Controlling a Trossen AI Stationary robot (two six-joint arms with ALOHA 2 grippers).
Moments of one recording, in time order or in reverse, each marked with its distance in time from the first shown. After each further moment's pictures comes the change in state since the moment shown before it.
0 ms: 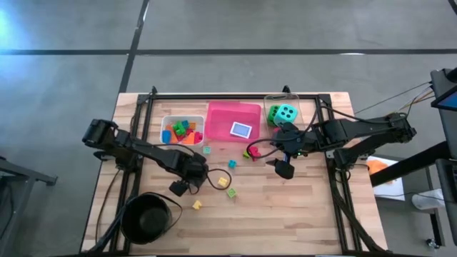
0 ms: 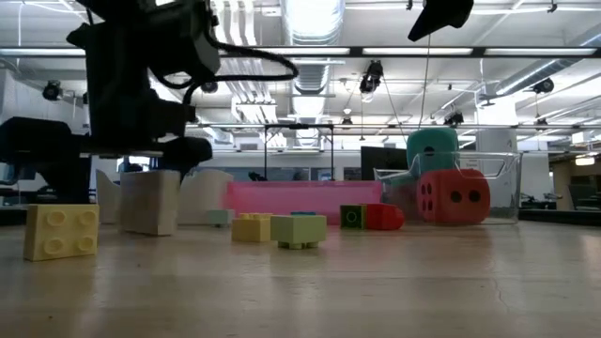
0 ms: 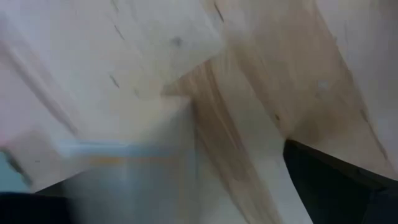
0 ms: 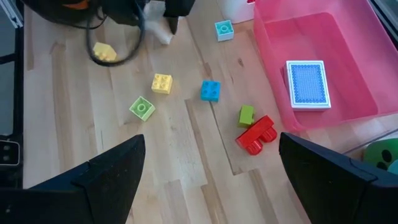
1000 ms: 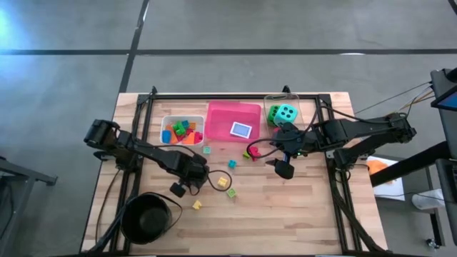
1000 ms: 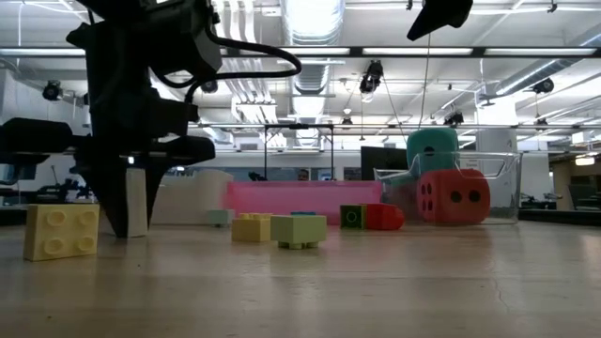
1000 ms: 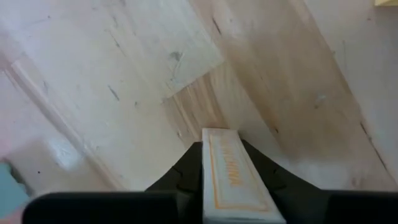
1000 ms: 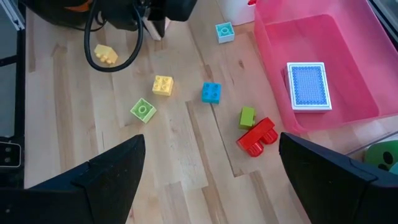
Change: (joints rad) left arm 0.002 0.021 0.006 0.023 -0.010 -0.002; right arm 0.000 0.000 0.000 0.007 0.000 0.000
